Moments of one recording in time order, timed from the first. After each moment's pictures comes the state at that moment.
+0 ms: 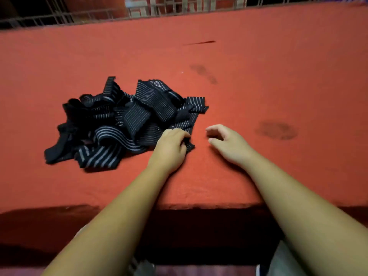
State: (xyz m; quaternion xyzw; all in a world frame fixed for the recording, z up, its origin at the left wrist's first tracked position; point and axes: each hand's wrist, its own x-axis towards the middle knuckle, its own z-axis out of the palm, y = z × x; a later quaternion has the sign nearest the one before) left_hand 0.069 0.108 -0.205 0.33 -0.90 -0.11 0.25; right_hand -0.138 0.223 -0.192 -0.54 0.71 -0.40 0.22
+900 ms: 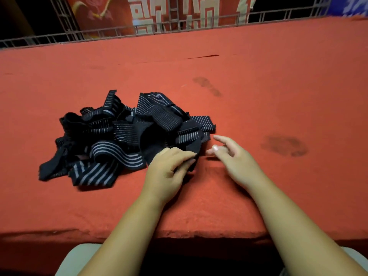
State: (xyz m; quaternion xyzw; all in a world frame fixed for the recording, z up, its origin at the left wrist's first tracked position) left_hand 0.088 0.134 -0.201 0.21 -0.87 -0.13 0.42; right_hand -0.124 0.236 -0.187 -0.48 0.65 -0.52 0.27
